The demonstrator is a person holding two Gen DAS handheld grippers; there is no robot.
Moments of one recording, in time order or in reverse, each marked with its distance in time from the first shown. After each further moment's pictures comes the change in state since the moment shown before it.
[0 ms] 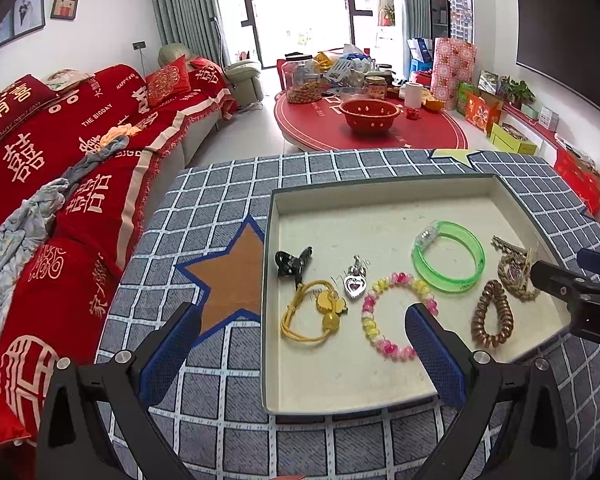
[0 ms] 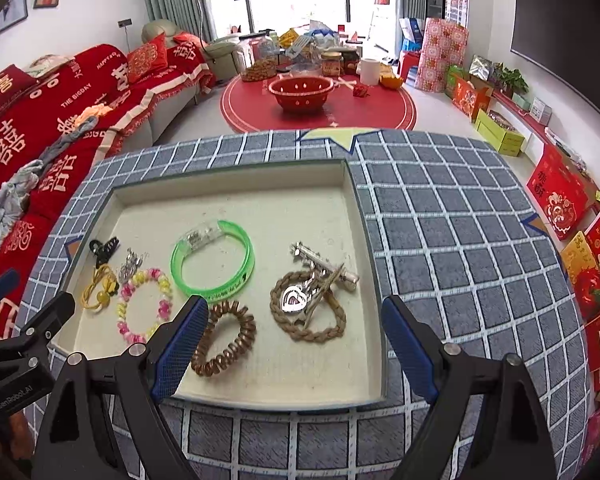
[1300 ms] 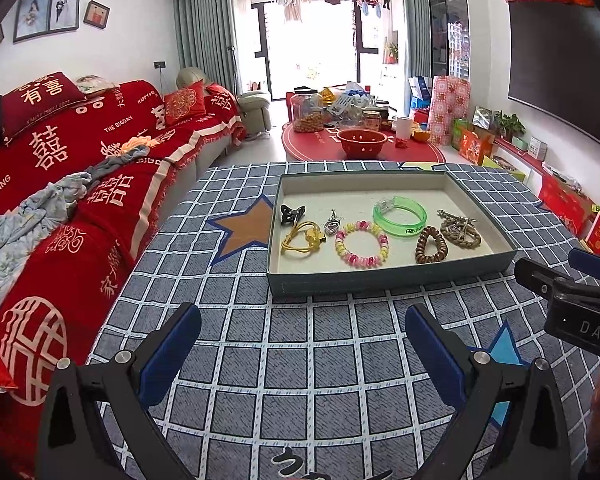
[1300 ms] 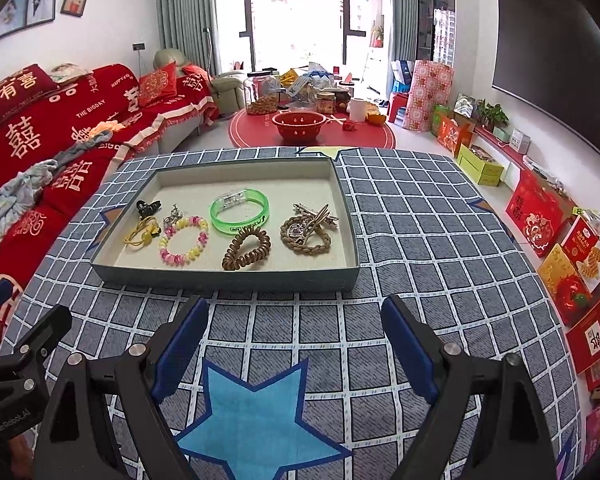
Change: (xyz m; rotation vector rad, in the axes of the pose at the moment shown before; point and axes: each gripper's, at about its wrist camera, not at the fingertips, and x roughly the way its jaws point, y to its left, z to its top) left arm -0.099 -0.005 -0.094 -0.061 -0.145 -0.007; right arm -0.094 0.013 -0.095 -0.039 -0.184 -0.050
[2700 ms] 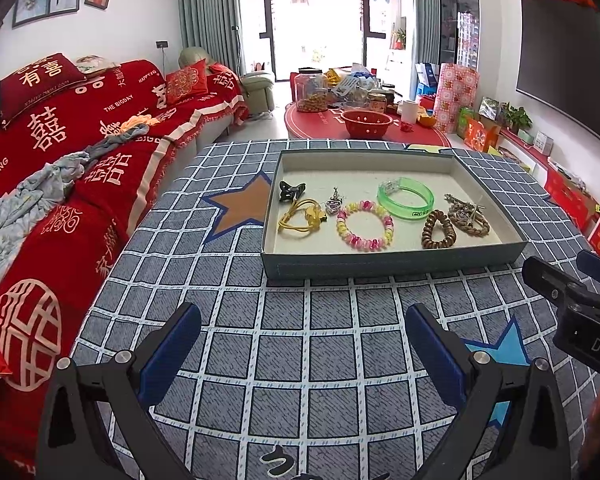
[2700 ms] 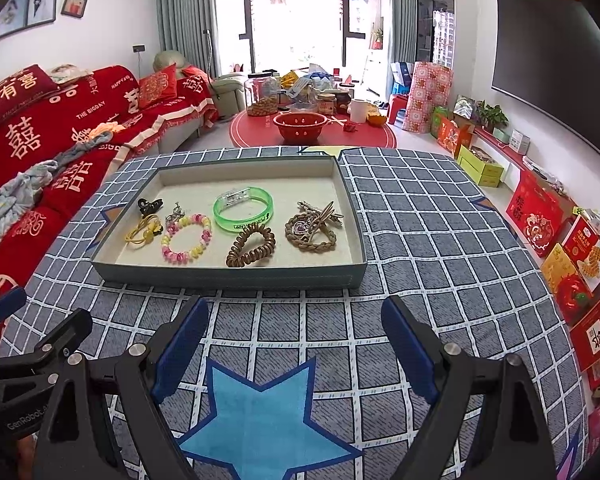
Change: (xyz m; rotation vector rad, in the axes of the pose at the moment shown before) left arm 0.018 -0.001 -0.004 -0.031 0.064 0.007; right arm -0.001 0.002 -0.003 0.000 -0.007 -0.002
